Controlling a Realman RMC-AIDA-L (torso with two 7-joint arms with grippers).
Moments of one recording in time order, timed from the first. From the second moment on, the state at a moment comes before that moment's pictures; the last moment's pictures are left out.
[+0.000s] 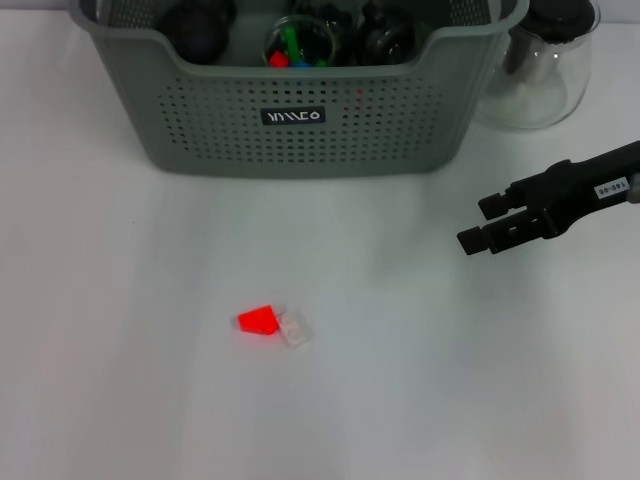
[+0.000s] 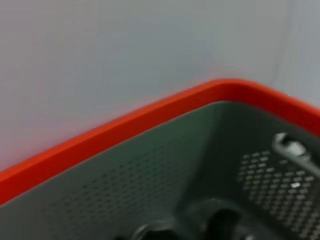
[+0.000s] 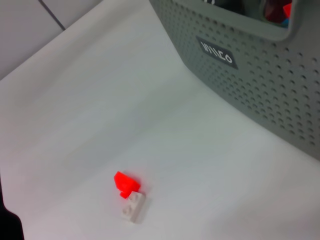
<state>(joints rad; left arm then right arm) -0.93 -2.16 1.08 1.11 2.70 1.07 -2.59 0.72 2.01 -0.88 -0.82 -2.34 -1.65 1.99</state>
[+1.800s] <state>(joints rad) -0.76 -2.16 1.07 1.59 2.46 1.27 -2.54 0.72 2.03 -0.88 -0.82 -2.34 -1.66 1.97</state>
